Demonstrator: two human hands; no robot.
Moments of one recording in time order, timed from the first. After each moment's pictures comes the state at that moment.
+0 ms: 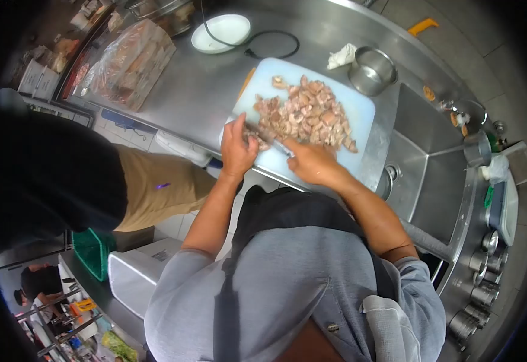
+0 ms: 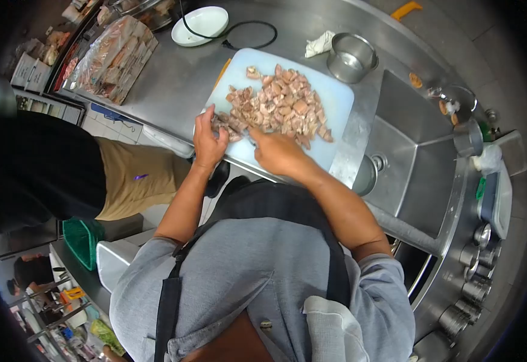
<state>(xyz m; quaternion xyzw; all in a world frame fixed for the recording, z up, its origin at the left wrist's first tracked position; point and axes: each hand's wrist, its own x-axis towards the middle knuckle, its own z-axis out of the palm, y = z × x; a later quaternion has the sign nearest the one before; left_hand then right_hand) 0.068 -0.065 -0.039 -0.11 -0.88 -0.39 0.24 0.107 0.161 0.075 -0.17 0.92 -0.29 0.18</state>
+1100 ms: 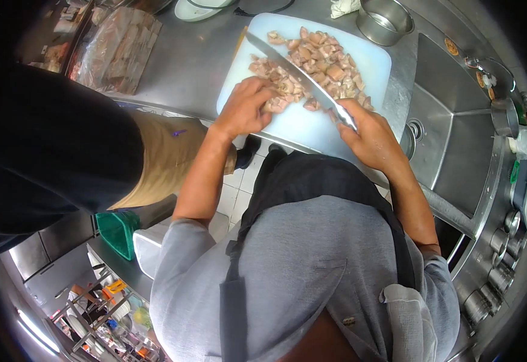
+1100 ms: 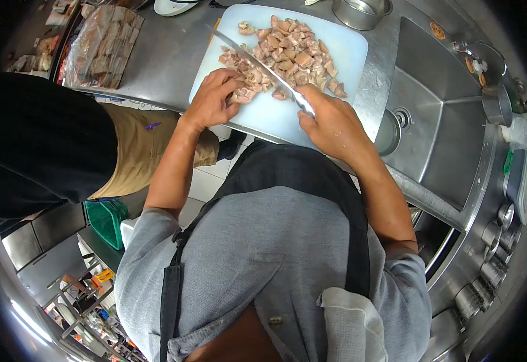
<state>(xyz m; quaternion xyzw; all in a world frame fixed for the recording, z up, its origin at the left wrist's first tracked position) 0.035 -0.064 0.004 -0.41 -0.87 -0.26 0.04 0.143 0.243 0.092 -0.09 0.90 -0.42 0.09</state>
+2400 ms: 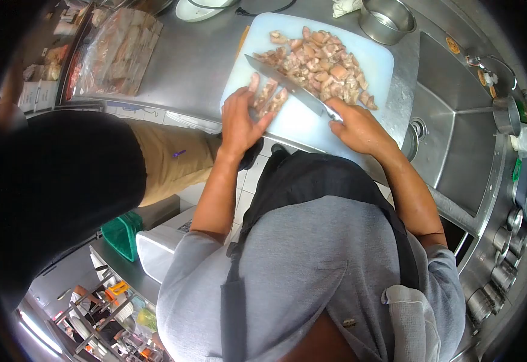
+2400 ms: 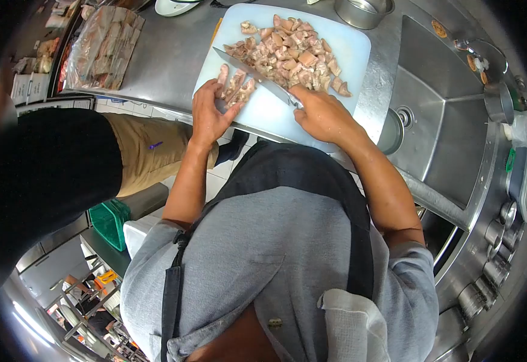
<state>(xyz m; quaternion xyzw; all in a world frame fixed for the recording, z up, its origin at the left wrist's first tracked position) 0.076 -0.072 -0.026 -0.22 -0.91 -0.29 0.17 0.116 0.230 0.056 -0.11 0.90 -0.38 0.18</state>
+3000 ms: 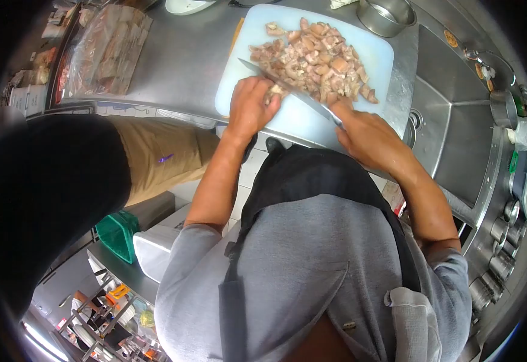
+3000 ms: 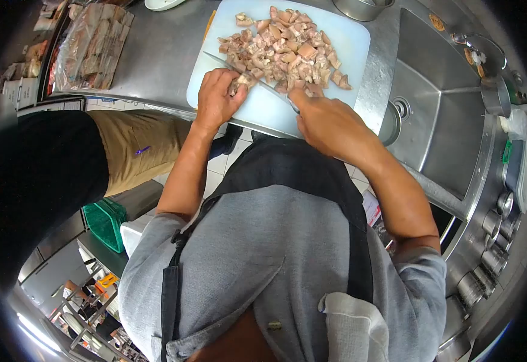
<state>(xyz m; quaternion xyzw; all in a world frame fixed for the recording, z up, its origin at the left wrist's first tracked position) 0.048 -0.045 -0.025 -0.28 -0.89 -0.32 0.17 0.134 0.218 0.105 -0.11 0.93 -0.27 0.24</state>
